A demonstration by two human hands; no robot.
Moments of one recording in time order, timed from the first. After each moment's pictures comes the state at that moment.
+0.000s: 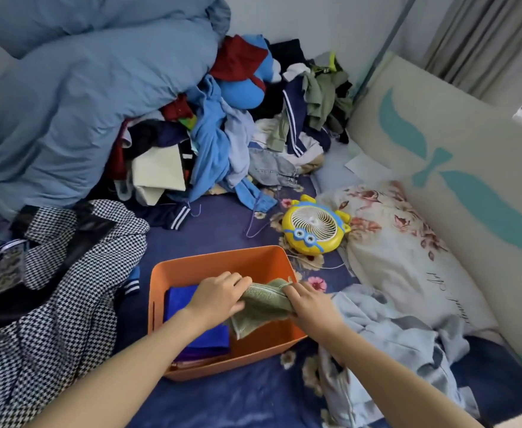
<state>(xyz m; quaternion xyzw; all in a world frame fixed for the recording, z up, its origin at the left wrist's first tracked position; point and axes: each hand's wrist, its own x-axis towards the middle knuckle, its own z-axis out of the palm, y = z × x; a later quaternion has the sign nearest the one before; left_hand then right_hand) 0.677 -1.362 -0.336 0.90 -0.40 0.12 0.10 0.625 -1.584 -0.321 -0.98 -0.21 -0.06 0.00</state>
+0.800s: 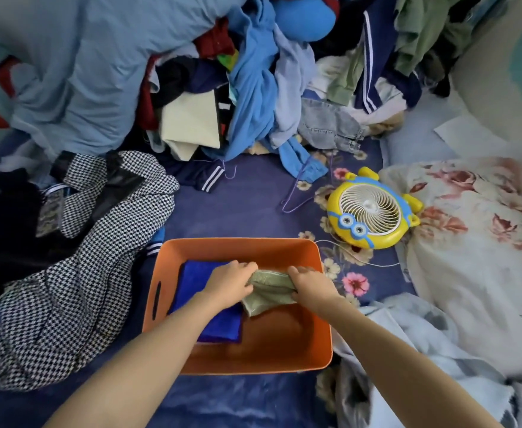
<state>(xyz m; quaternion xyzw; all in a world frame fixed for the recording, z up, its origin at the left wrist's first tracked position) 0.748 -1.400 -0.400 0.97 -0.14 -0.19 0.11 0.757 -1.593 -0.392 -0.95 -0.19 0.24 0.02</state>
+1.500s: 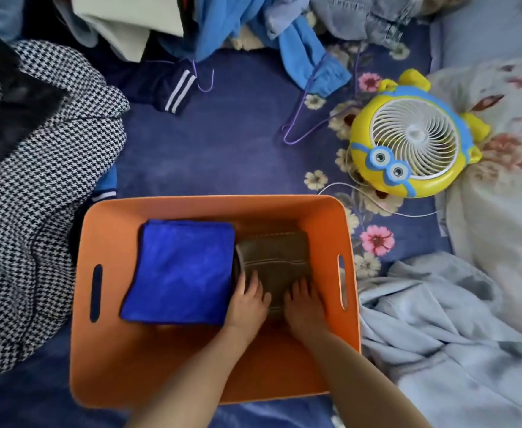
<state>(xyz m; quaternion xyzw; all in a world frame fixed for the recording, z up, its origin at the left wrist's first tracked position) 0.700 -1.458 -0.584 0.90 -0.25 -0.33 -0.11 0.709 -1.587 -0.580 -0.89 -0.15 0.42 -0.08</state>
